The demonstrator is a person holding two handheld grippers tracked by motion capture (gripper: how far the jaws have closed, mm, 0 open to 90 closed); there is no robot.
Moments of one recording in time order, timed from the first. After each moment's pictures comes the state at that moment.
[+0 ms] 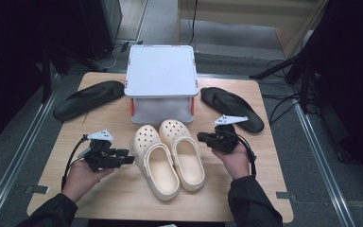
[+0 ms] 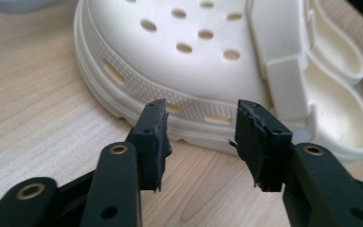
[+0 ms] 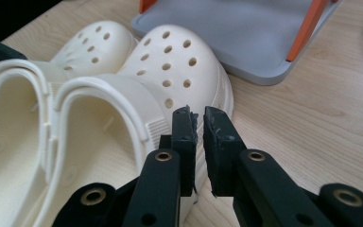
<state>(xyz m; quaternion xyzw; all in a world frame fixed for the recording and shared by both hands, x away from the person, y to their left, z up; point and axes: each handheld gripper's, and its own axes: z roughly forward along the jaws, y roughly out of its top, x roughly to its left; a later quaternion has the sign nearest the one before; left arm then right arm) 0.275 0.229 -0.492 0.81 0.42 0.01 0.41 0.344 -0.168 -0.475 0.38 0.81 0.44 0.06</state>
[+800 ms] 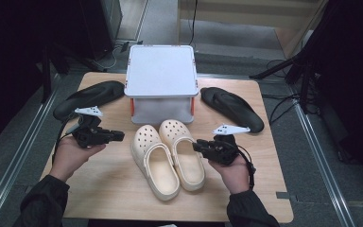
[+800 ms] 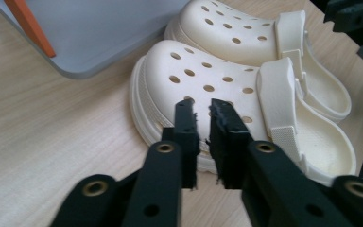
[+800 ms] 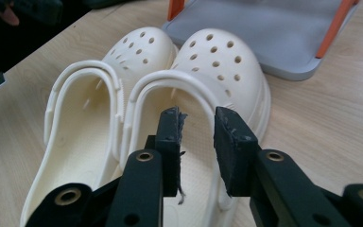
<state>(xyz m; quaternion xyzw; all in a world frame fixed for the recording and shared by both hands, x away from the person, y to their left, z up) 0.316 0.253 -0.440 0.81 0.42 0.01 0.41 0.298 -0.156 -0.459 0.39 0.80 0.45 0.06</state>
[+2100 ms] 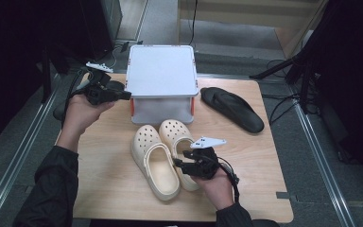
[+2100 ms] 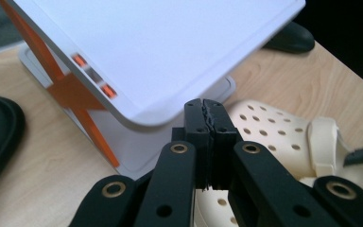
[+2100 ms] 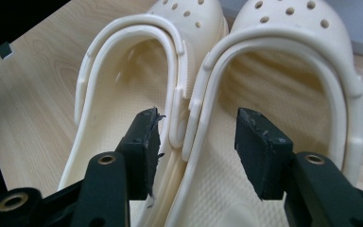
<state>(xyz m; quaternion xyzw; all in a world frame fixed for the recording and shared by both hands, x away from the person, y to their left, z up) 0.405 0.235 -0.373 0.80 0.42 0.07 0.42 0.269 -0.108 -0.478 0.38 0.82 0.42 0.05</state>
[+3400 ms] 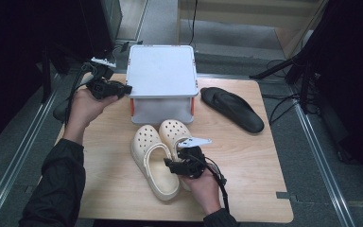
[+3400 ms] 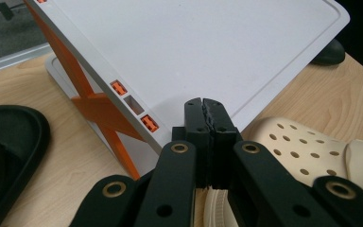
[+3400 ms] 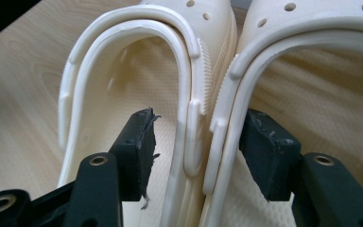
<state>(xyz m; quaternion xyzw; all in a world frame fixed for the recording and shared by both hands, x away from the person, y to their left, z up) 0.425 0.234 -0.380 0.79 0.44 0.09 0.41 0.274 -0.074 -0.492 0.41 0.82 0.40 0.06</state>
